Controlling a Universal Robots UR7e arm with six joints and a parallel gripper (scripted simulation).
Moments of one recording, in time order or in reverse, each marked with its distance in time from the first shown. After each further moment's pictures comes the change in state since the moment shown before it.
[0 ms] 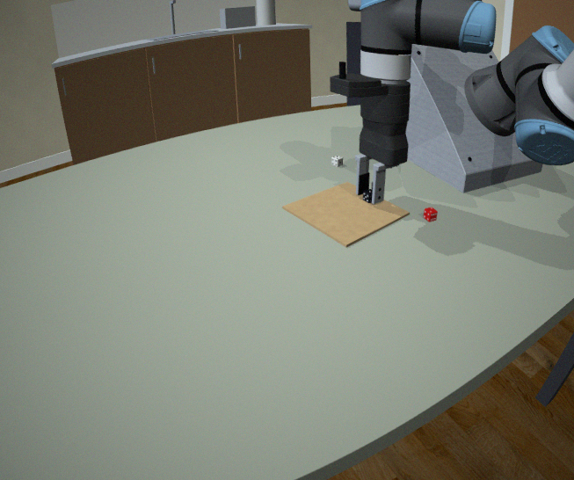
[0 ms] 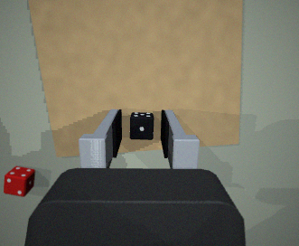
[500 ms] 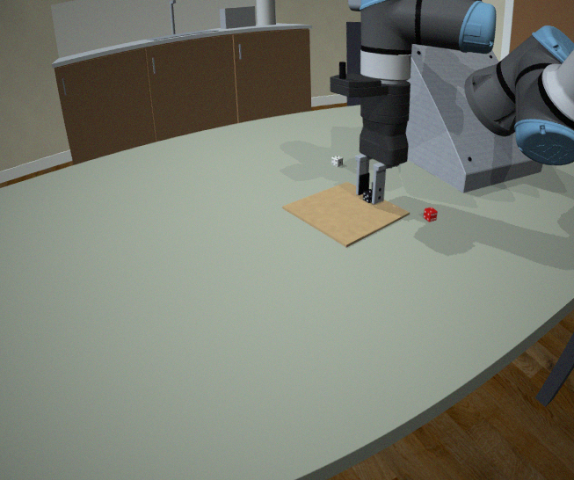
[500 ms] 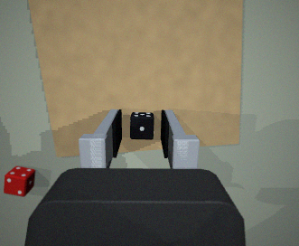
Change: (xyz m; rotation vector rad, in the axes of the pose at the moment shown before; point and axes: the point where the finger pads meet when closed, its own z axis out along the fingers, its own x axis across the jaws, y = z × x) arm 0.000 0.000 0.000 0.000 0.000 0.000
